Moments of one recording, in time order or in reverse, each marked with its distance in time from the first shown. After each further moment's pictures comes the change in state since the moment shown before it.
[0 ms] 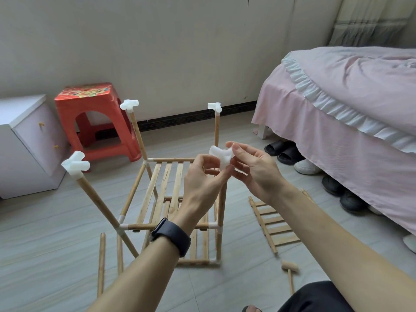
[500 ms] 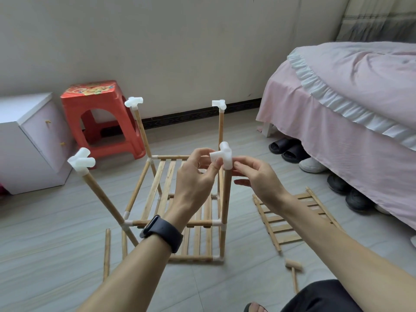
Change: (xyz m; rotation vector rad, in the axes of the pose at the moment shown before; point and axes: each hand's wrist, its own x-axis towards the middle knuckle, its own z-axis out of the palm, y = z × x) left_hand 0.004 -0.003 -0.023 0.237 0.058 0.123; right_hand -0.010 0.023 -0.011 -0.476 -0.051 -0.106
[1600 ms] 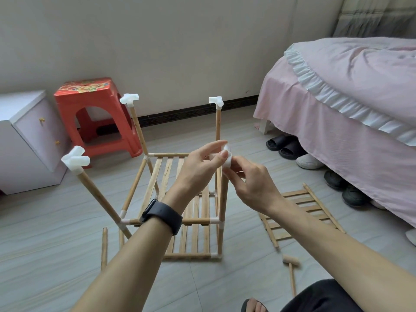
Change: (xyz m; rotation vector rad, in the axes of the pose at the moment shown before) left_hand 0.025 -0.002 0.008 -0.153 -0.327 -0.112; right_hand -0.007 0.010 0.005 -0.664 0.105 -0.398
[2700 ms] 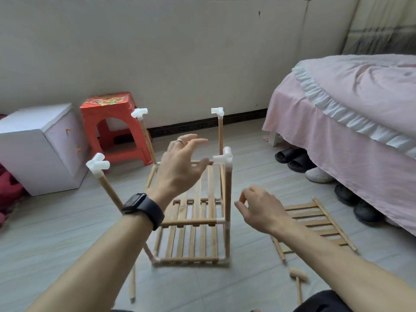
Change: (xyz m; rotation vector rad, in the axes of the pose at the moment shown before) left_hand -0.018 0.026 -0.050 0.752 0.239 0.165; right_hand -0.028 0.023 0.008 -0.467 -0.268 0.190
